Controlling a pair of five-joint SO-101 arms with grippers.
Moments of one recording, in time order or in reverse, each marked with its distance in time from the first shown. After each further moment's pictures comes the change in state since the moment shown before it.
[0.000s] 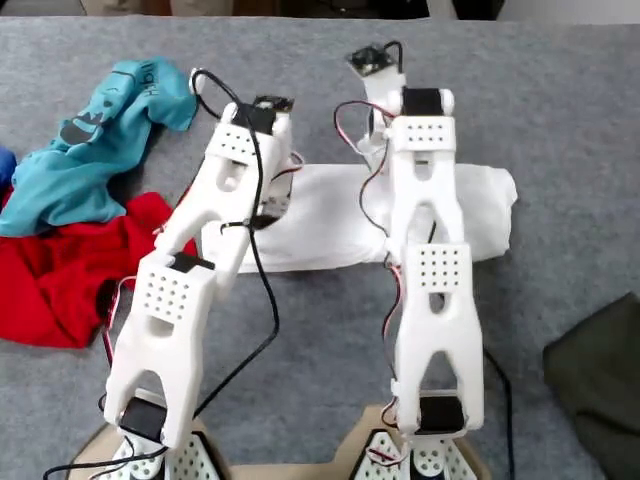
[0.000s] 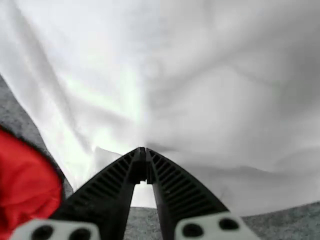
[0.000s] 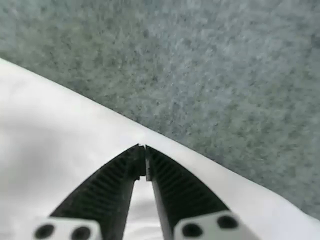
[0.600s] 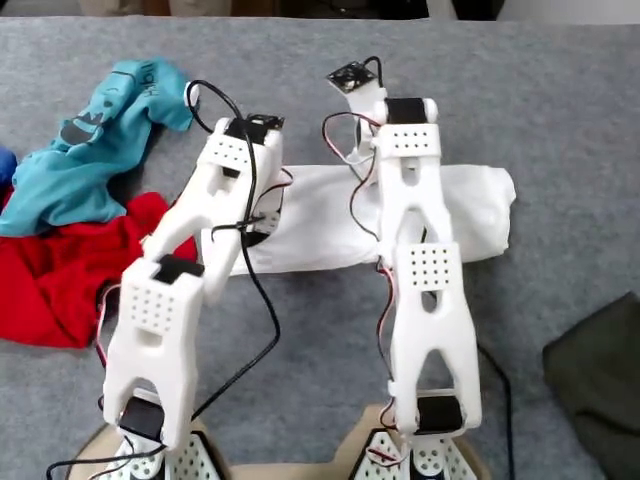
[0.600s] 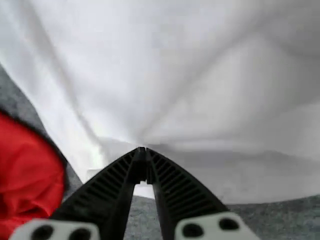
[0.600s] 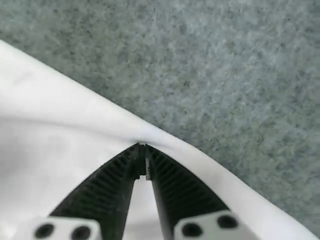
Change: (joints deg) left arm -0.7 -10.3 19.1 -5.4 -1.5; right arm -2.0 3.5 -1.2 -0.7 4.1
